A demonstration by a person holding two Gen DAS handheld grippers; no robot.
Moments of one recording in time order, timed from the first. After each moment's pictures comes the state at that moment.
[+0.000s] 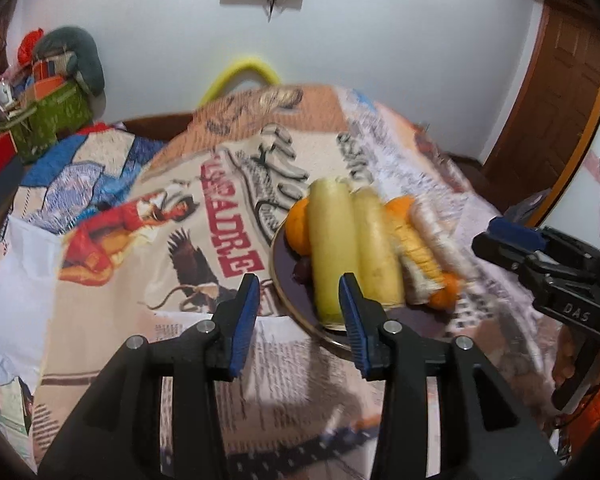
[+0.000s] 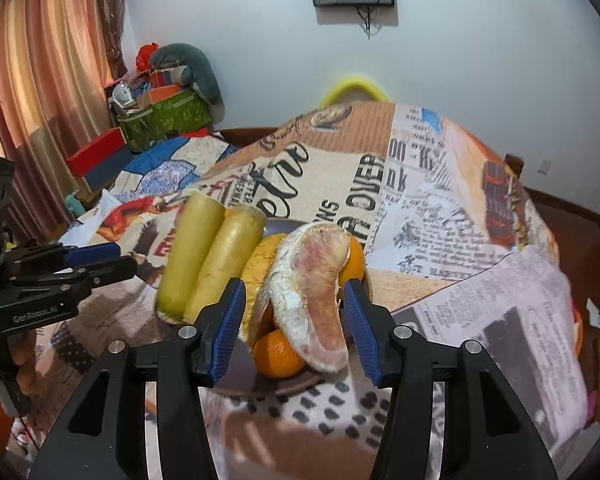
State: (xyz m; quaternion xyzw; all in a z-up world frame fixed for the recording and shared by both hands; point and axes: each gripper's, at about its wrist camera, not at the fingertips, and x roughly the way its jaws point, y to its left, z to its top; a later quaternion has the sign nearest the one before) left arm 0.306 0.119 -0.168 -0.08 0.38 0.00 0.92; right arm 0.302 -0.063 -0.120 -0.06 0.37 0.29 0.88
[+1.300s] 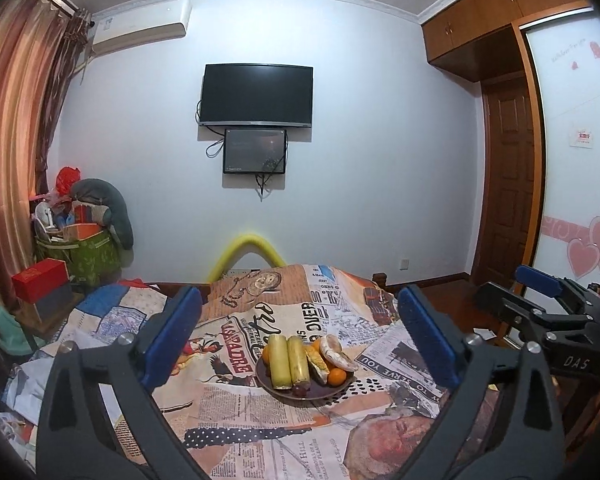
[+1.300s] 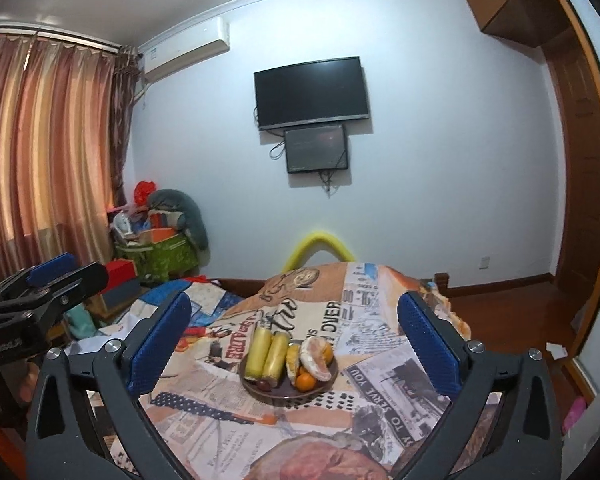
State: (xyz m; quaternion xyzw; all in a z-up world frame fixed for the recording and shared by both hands) left arm 0.077 0.033 0.020 -0.02 0.10 0.02 1.00; right arm 0.104 -0.128 0.029 0.01 0.12 0.22 0.97
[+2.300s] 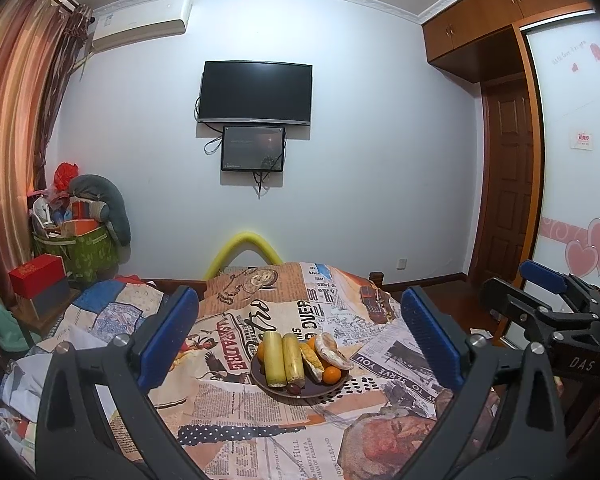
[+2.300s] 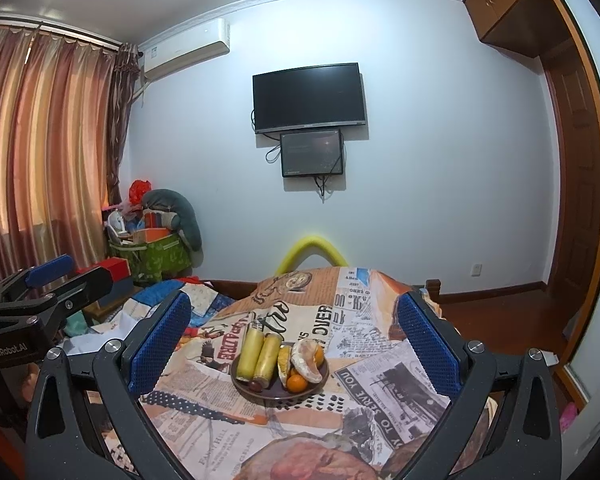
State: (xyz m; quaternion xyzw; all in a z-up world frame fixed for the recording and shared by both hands) left arm 0.078 0.033 0.015 -0.03 0.10 0.02 0.99; right arm 0.092 -0.135 0.034 0.00 0.11 0.22 0.97
